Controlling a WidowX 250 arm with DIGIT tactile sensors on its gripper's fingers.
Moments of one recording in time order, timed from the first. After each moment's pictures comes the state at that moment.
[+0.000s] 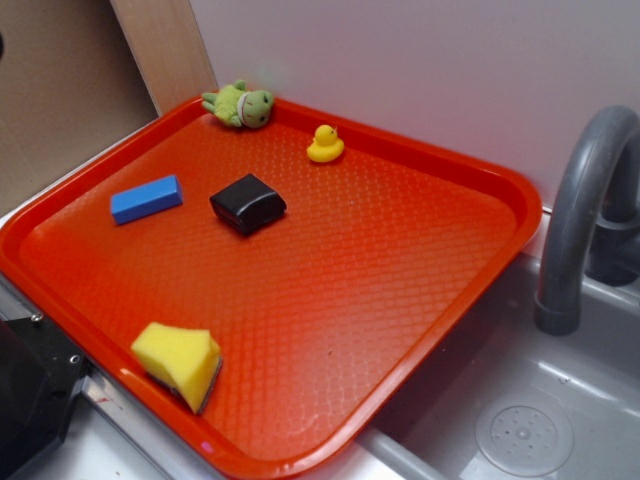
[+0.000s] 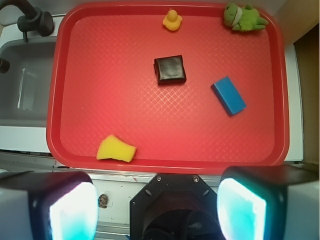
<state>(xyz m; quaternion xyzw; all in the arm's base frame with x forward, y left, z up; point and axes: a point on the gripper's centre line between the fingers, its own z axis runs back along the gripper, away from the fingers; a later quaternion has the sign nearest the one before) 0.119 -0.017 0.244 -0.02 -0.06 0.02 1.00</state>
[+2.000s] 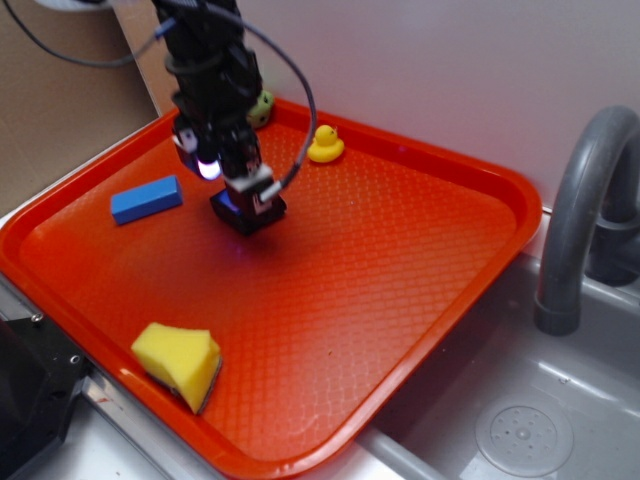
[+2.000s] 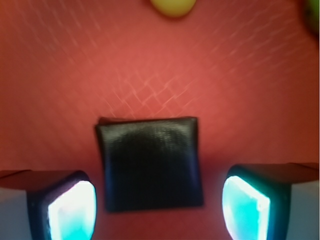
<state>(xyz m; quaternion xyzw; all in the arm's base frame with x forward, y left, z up) 0.250 0.006 0.048 0.03 0.01 -0.03 1.00</state>
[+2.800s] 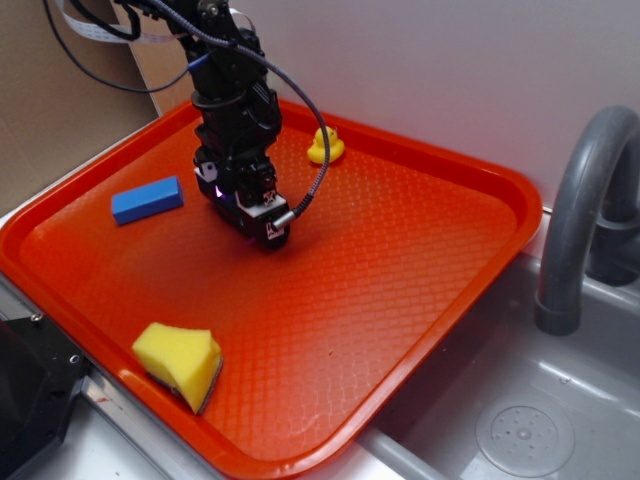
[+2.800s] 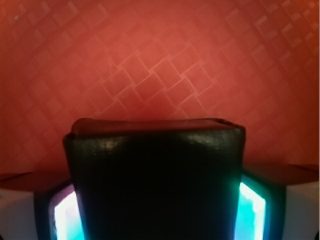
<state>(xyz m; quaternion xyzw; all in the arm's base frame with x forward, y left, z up) 0.257 0.008 0.024 0.01 0.03 -0.03 1.00</state>
